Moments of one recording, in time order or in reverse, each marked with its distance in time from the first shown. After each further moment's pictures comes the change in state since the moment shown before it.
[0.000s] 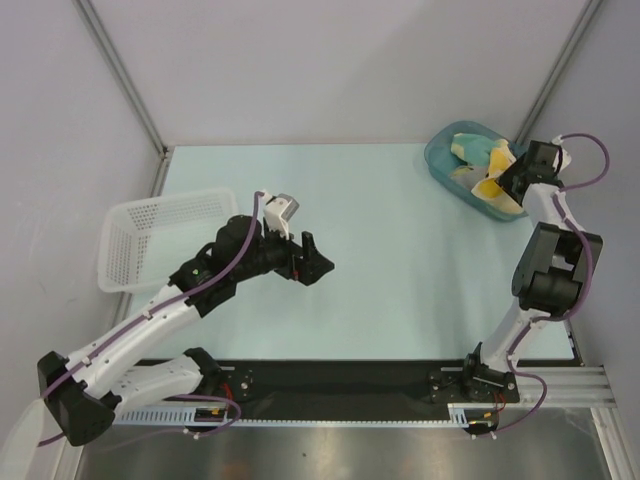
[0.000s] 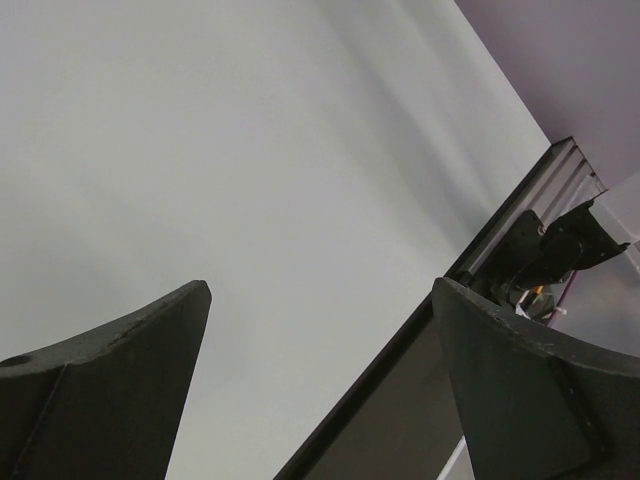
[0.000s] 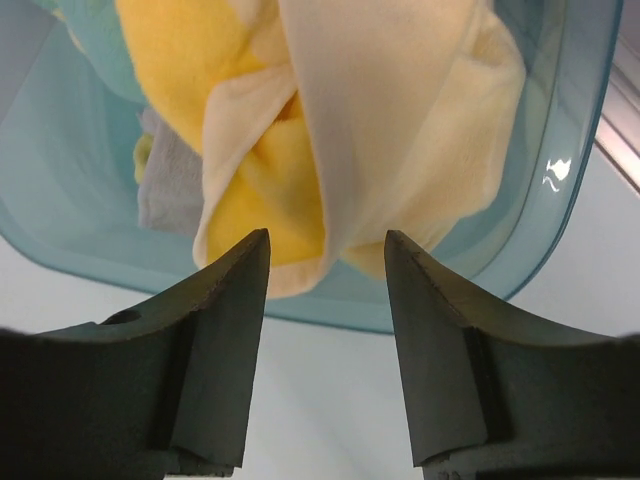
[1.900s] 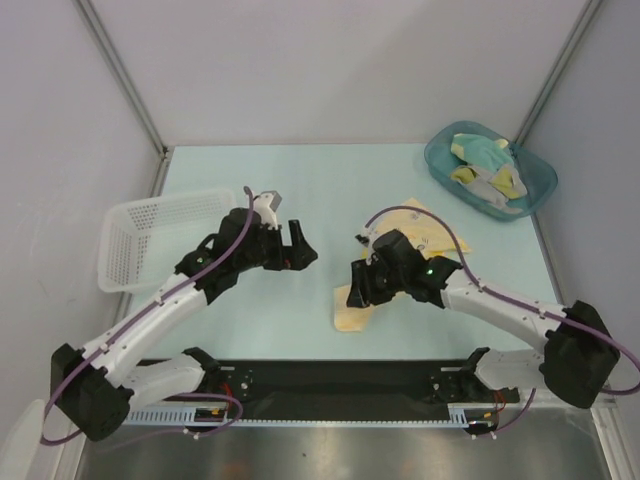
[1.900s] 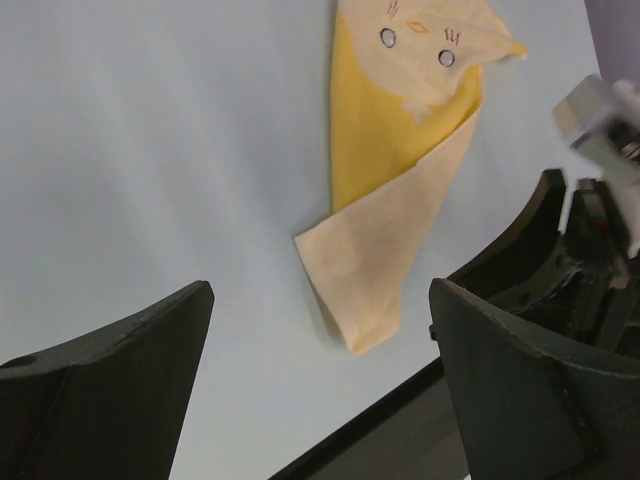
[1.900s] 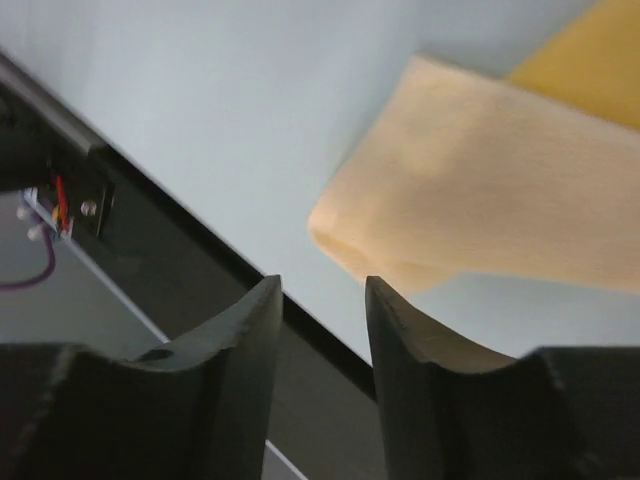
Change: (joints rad) left arm 0.144 0.063 -0.026 -0.099 -0.083 -0.107; right arm 1.116 -0.550 -0.588 -0.120 -0.374 0.016
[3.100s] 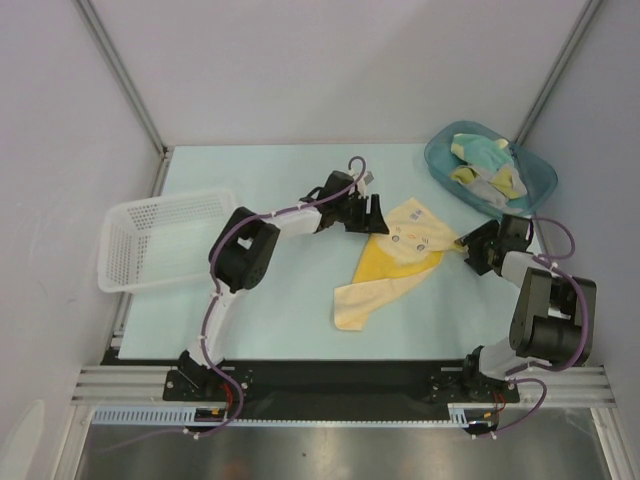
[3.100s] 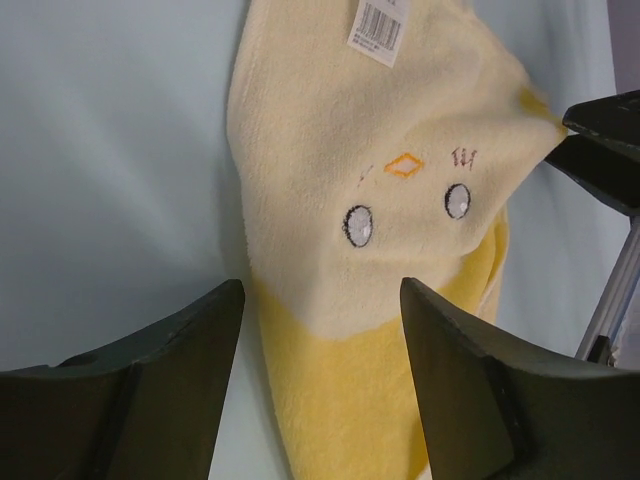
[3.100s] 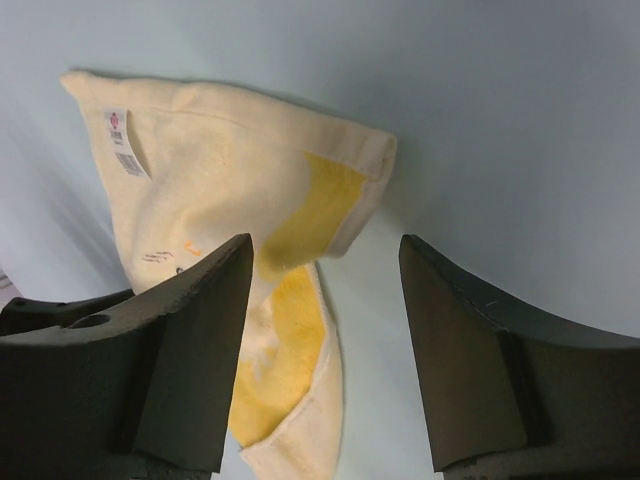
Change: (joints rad) left arm -0.032 1.275 0.792 0.380 0.373 0.022; right arm -1.083 0.214 -0.151 0.361 0.075 0.315
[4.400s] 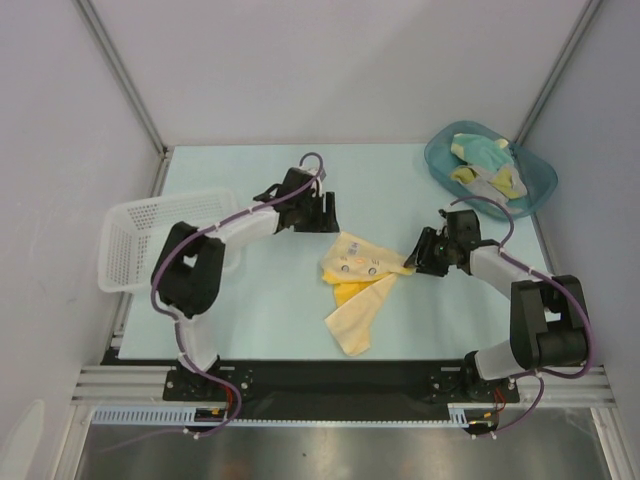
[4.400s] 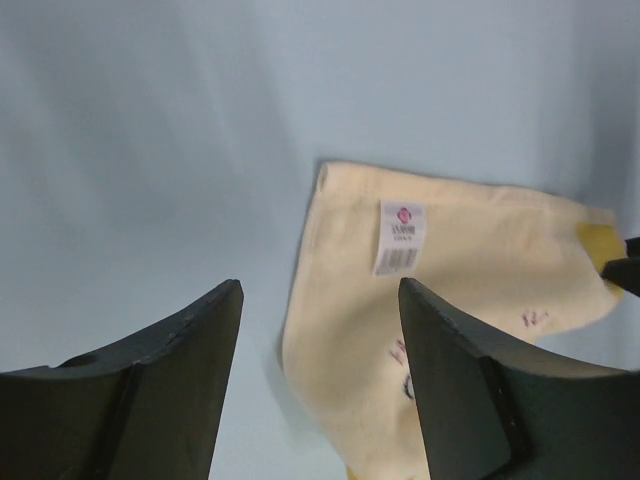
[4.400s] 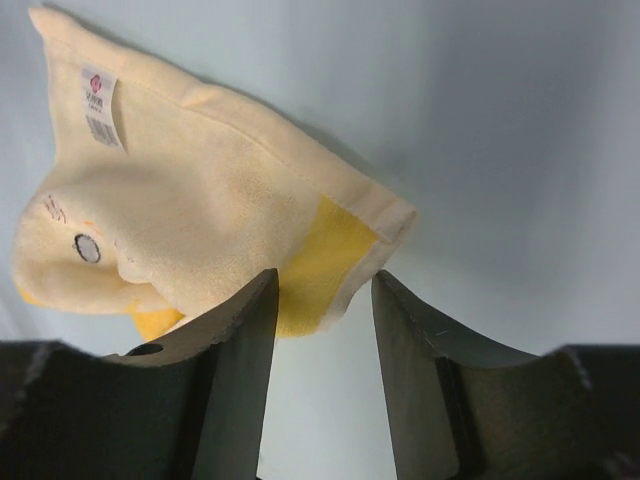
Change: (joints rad) left arm 0.091 -0.470 -0.359 -0.257 -0.311 0.069; right arm 0.391 -0.033 0.059 -0.219 -0.158 -0.357
